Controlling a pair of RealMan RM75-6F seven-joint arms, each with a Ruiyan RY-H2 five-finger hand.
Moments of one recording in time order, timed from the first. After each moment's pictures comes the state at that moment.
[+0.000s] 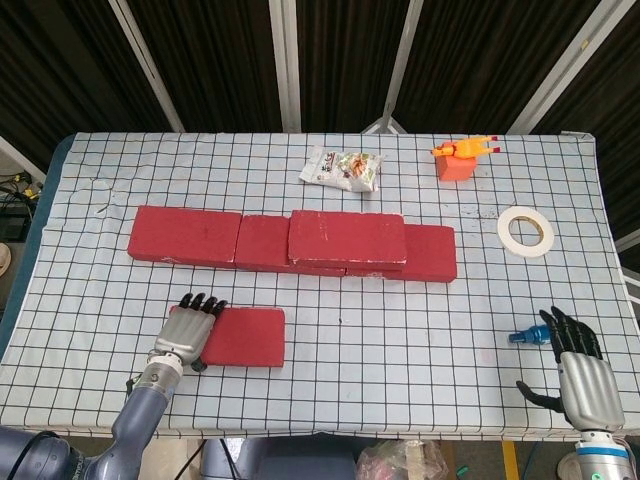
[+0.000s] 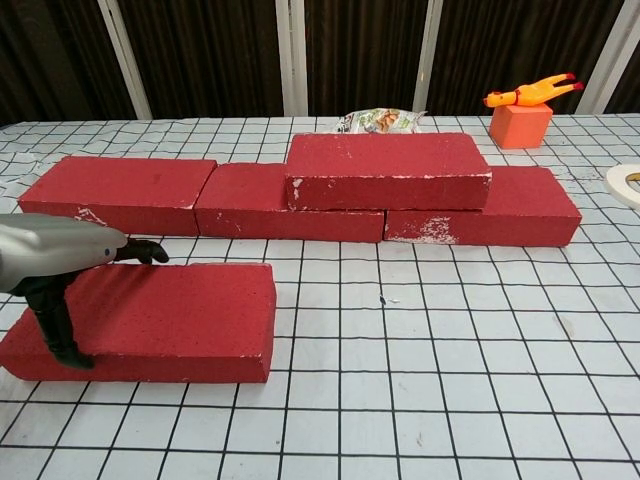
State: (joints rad) left arm -0.82 -1.43 -0.02 -2.08 0.46 1.33 1.01; right arm 0.02 -1.04 0.01 -2.00 -1.38 1.46 -0.21
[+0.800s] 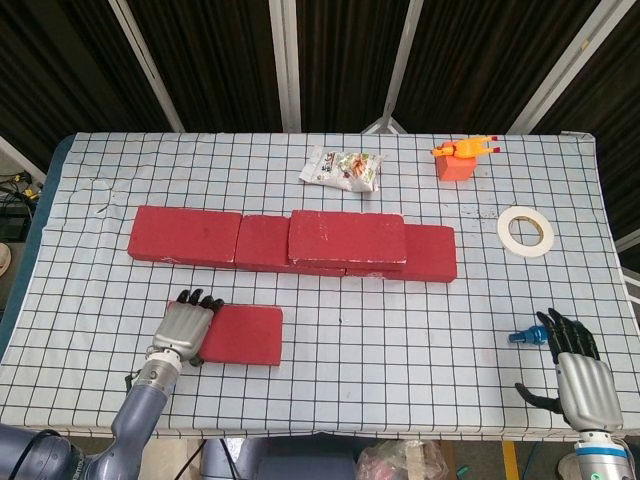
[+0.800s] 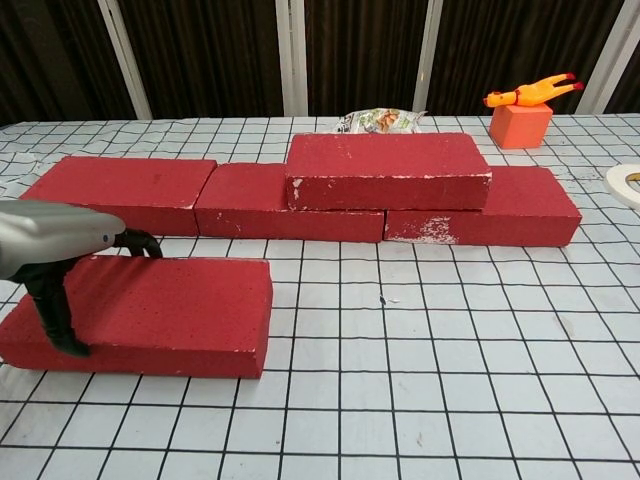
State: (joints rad) left arm -0.82 -1.43 -0.02 -2.08 0.49 1.35 0.98; right arm 0.02 -1.03 0.01 -2.00 -1.37 1.44 -0.21
